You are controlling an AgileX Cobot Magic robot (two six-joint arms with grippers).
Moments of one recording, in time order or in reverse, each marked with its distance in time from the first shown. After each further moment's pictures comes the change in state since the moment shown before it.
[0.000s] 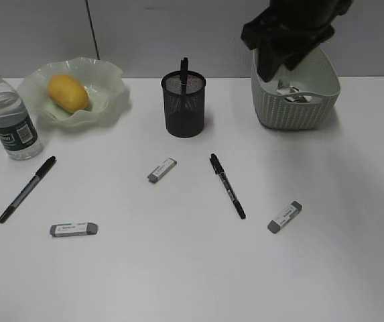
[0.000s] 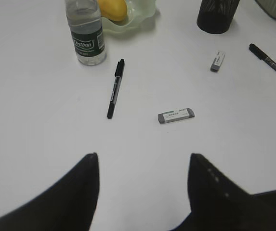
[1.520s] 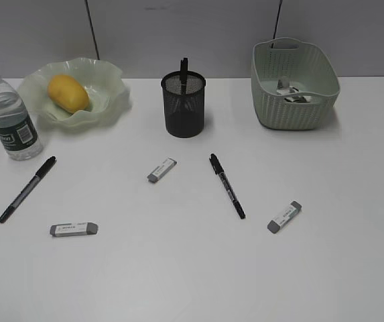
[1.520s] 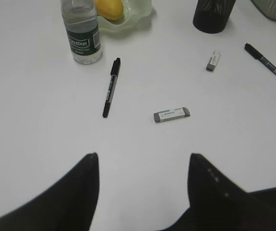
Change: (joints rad) left arm 0.000 0.017 0.000 -0.016 -0.002 0.000; right arm 0.000 -1.675 1.219 -0.015 -0.044 0.186
